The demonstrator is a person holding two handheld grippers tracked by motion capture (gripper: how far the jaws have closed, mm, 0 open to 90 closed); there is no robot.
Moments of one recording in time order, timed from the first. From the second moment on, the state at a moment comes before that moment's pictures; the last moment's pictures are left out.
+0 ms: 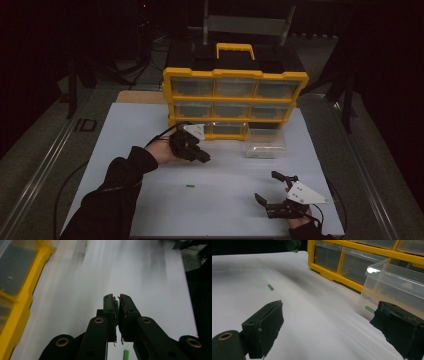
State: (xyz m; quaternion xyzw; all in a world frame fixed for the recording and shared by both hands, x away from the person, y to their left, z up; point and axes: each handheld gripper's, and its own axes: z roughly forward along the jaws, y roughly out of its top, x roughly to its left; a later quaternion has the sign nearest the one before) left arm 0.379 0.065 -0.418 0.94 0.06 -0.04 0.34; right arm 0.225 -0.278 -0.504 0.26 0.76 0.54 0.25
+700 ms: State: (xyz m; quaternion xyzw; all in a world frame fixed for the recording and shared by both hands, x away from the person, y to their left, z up) left arm 0.394 0.022 -0.372 0.93 0.03 -0.03 0.37; right arm 0.225 -0.278 -0.504 0.26 0.76 0.54 0.25
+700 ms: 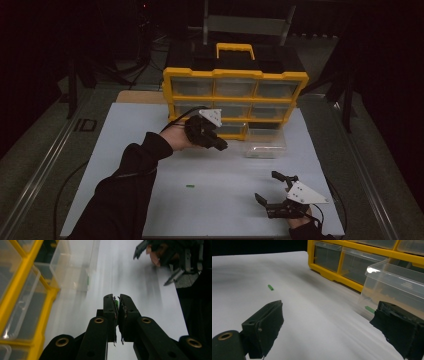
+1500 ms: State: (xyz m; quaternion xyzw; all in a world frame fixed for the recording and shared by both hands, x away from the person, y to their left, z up) left arm 0.408 -0.046 -0.344 0.92 0.01 -0.02 0.40; right arm 0.226 -0.279 -0.504 0.26 0.76 0.55 0.24
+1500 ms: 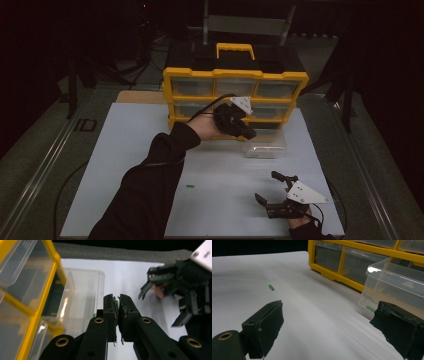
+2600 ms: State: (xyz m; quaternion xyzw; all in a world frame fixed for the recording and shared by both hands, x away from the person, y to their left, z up) left arm 0.432 -0.114 -0.378 0.93 0.10 0.00 0.35; right arm 0.225 -0.279 -0.504 0.26 0.76 0.55 0.24
